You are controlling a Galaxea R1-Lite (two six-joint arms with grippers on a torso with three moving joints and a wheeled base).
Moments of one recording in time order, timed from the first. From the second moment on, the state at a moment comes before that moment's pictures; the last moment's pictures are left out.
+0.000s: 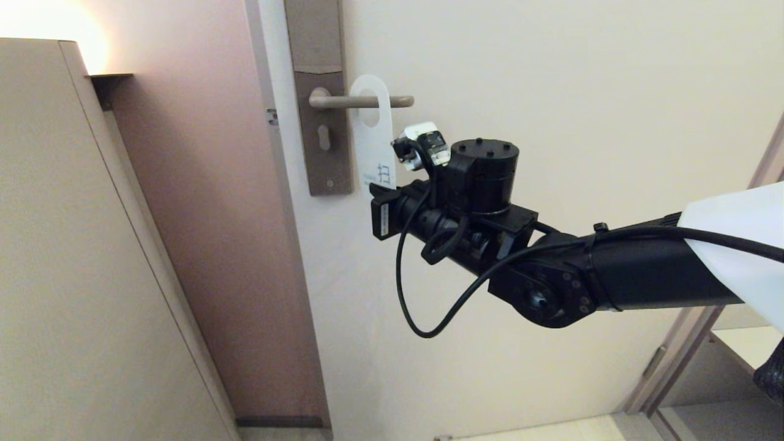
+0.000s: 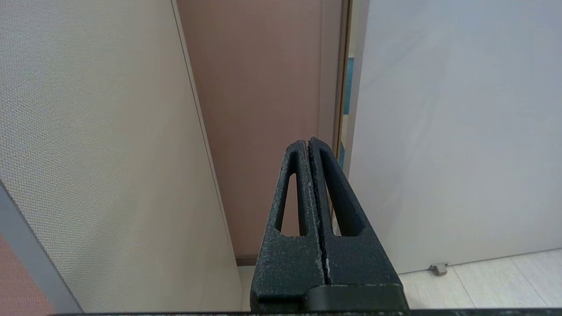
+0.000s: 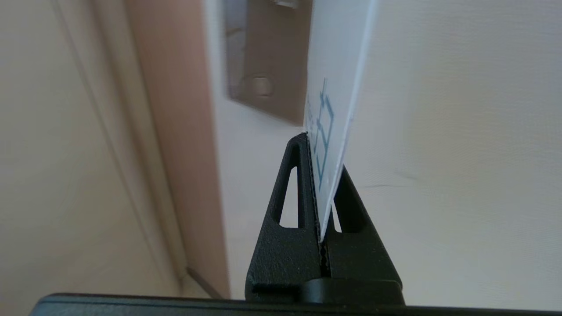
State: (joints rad) left arm 0.00 0.00 0.00 0.01 -0.01 0.01; right arm 0.74 2.11 -1.40 -0.69 -0.10 0.01
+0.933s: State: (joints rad) left arm 0.00 0.00 0.00 0.01 -0.01 0.01; right arm 0.79 2.16 -1.44 -0.65 -0.08 0.06
